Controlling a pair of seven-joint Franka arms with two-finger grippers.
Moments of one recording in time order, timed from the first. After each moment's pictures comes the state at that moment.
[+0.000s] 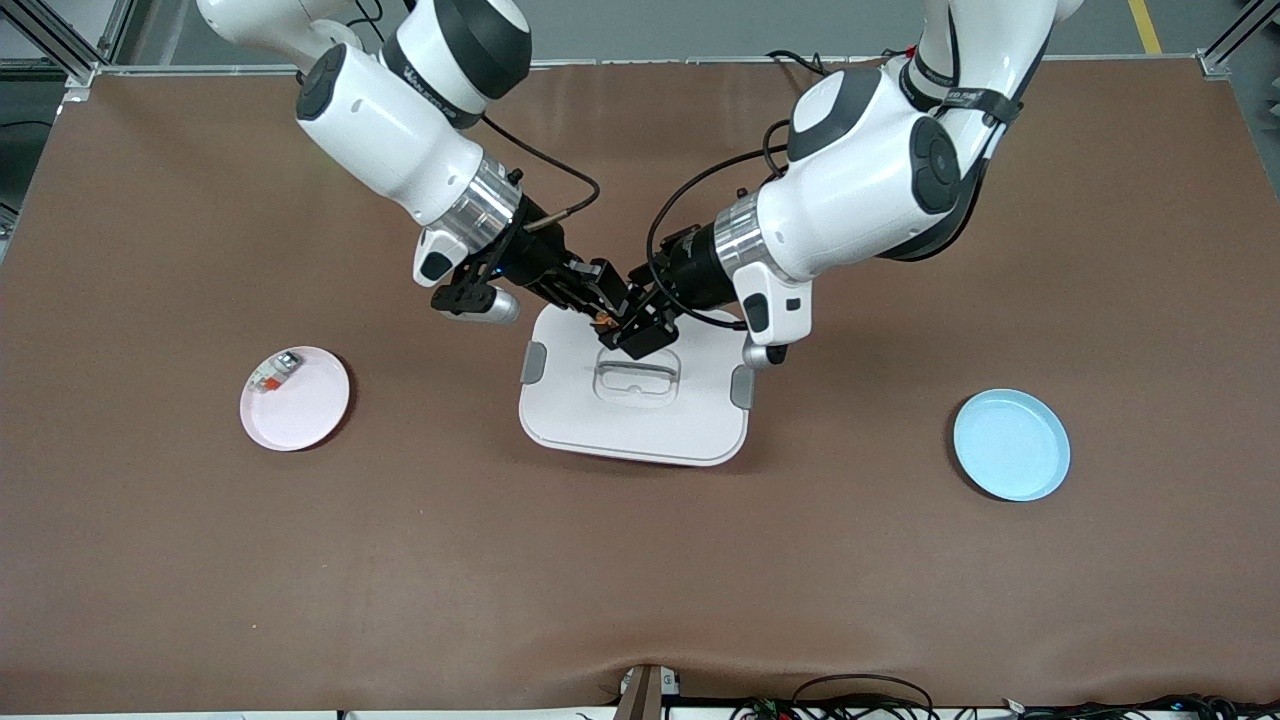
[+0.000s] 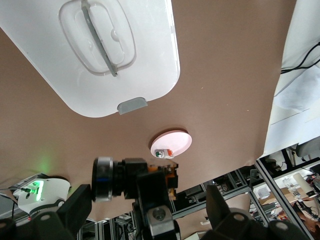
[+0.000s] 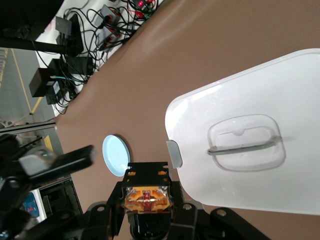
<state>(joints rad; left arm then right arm) -0.36 0.41 -0.30 -1.39 -0.59 2.18 -1.52 0.57 0.21 0.05 -1.70 0.59 2.42 0.71</state>
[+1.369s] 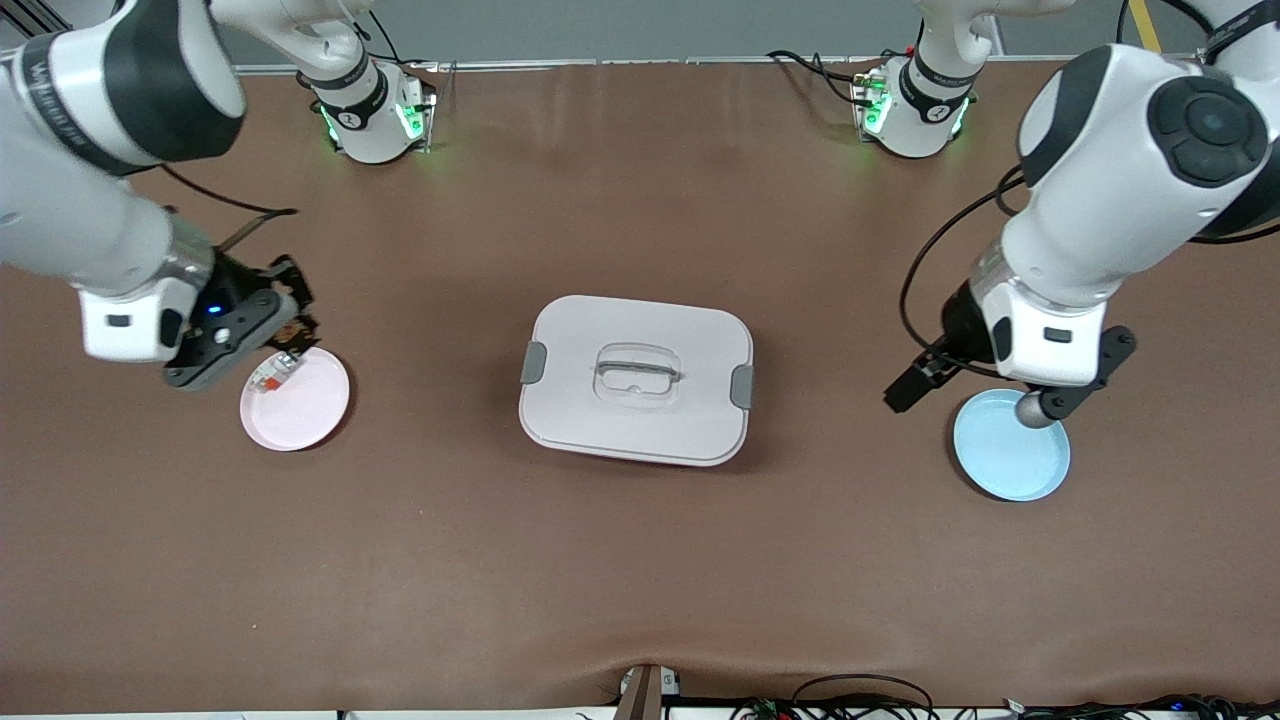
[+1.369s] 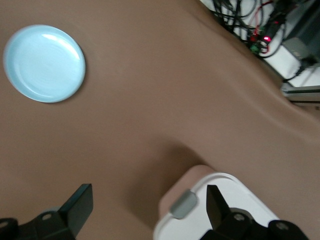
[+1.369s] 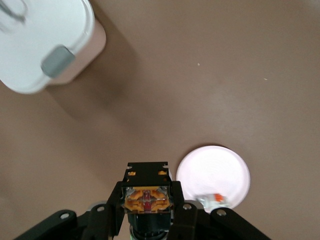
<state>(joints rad) -0.06 0.28 -0.30 -1.39 0.06 1.78 -0.97 0.09 0.15 0.03 -1.60 0.07 1.68 -0.68</state>
